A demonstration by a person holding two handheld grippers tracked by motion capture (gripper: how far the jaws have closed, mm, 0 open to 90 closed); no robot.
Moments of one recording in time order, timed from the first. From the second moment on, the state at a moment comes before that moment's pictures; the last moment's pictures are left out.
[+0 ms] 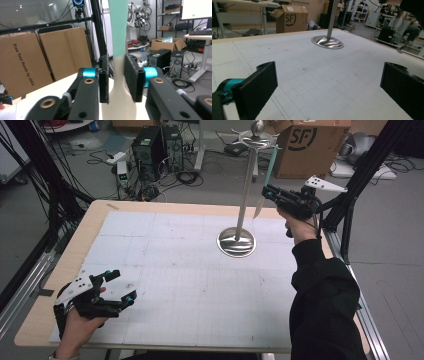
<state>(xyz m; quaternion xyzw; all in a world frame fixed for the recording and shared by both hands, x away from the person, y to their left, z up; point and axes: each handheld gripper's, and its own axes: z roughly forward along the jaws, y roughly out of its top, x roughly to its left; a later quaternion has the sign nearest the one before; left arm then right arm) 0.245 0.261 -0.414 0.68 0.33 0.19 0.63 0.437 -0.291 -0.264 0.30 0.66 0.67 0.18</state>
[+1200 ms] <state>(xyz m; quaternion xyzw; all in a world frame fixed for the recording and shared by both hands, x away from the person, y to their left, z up) 0.260 0.249 -0.414 0.68 0.32 0.19 0.64 0.336 -0.288 -0.321 0.27 0.70 0.61 0.24</state>
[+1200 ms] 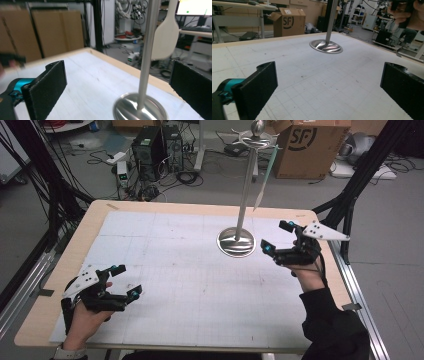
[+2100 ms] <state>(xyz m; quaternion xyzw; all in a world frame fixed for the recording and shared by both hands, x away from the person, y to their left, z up) 0.260 0.247 -0.417 0.67 0.32 0.20 0.64 0.277 -0.323 -0.410 0.31 0.68 0.63 0.23</state>
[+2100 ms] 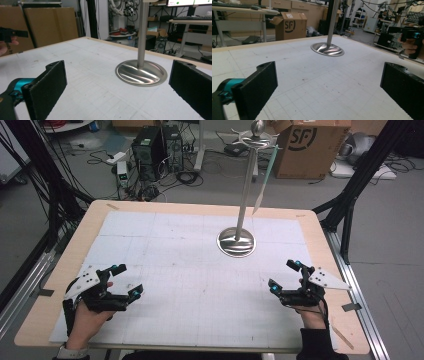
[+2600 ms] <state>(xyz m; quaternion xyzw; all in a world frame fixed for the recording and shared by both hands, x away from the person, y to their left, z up) 0.261 0.244 -0.420 0.67 0.32 0.21 0.64 0.256 -0.354 -0.415 0.33 0.68 0.61 0.24</state>
